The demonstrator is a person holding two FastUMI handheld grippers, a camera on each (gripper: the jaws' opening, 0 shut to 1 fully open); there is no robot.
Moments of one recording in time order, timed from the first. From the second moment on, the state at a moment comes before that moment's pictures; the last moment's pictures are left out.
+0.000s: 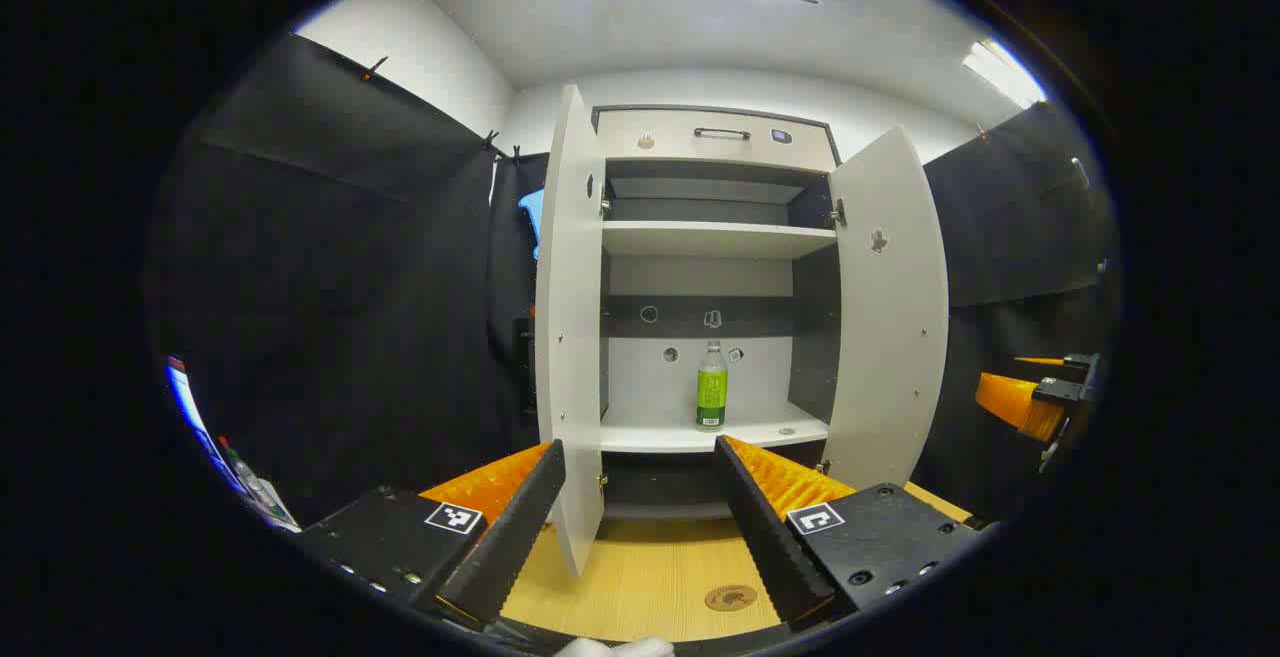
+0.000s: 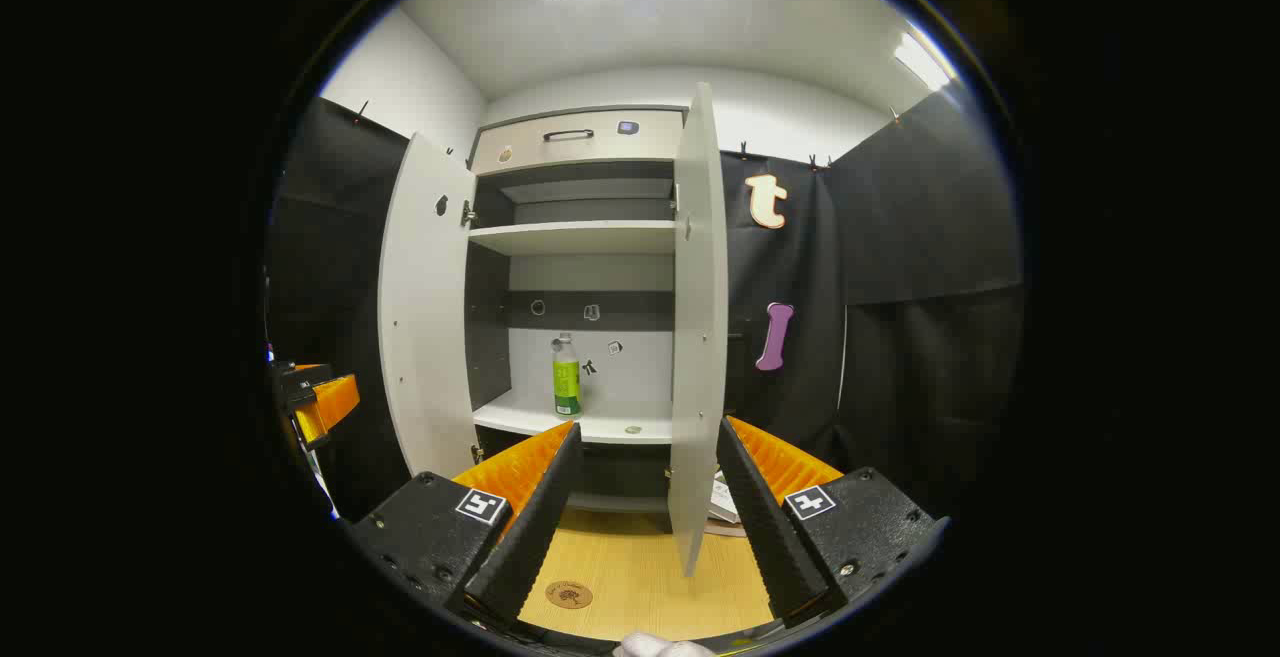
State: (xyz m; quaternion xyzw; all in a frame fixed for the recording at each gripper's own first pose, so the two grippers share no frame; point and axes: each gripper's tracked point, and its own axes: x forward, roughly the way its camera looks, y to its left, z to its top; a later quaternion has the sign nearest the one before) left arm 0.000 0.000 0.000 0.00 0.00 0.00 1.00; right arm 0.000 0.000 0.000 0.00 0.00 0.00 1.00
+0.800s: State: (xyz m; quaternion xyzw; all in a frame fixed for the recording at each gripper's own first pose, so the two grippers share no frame) left arm 0.014 0.005 -0.008 0.00 0.01 -0.02 1.00; right arm -0.003 0.007 0.000 -0.01 0.00 -0.01 1.00
